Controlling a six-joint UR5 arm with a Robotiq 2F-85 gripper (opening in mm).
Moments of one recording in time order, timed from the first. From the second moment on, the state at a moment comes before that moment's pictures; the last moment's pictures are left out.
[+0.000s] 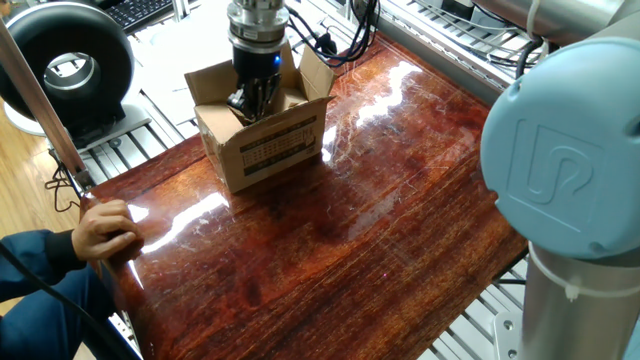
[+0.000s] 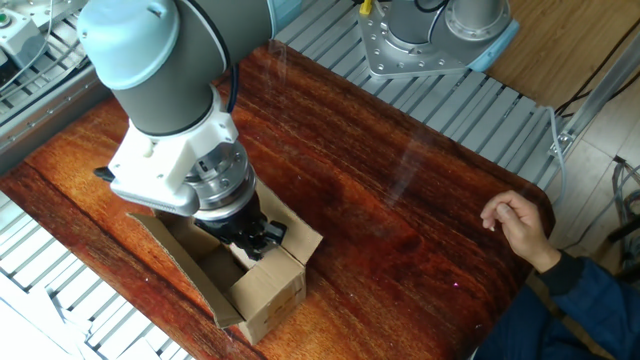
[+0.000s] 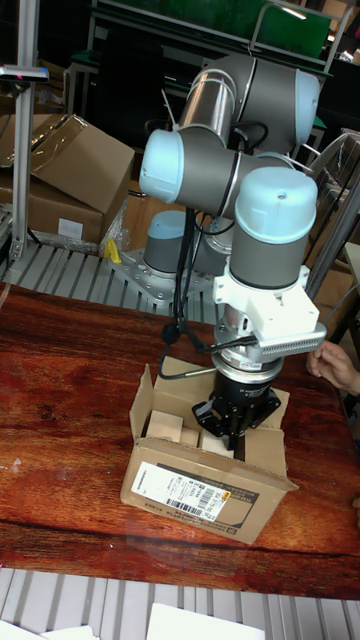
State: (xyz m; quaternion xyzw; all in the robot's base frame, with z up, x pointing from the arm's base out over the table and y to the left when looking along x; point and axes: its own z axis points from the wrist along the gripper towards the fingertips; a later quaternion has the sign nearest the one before) arm 0.635 0.123 0.110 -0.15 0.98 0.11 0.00
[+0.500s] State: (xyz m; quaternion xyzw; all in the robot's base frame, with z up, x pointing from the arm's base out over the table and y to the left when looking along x) arm 0.631 0.147 0.122 -0.12 0.98 0.15 -0.01
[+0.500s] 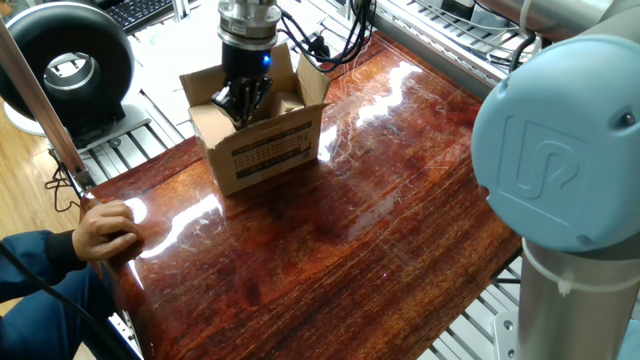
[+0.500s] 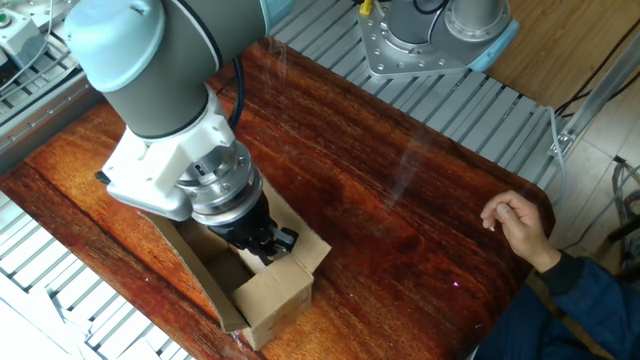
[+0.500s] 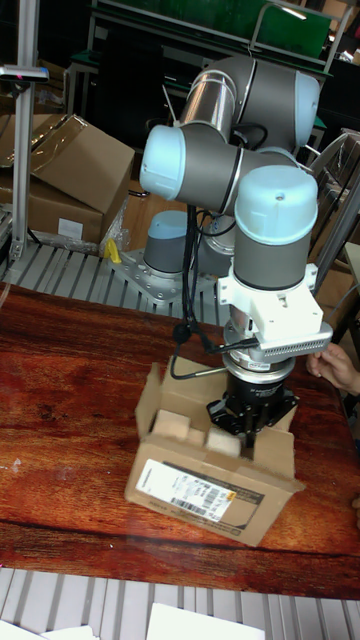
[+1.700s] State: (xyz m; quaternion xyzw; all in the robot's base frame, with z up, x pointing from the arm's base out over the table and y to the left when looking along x) arm 0.636 0.202 0.173 -0.05 0.98 0.19 -0.05
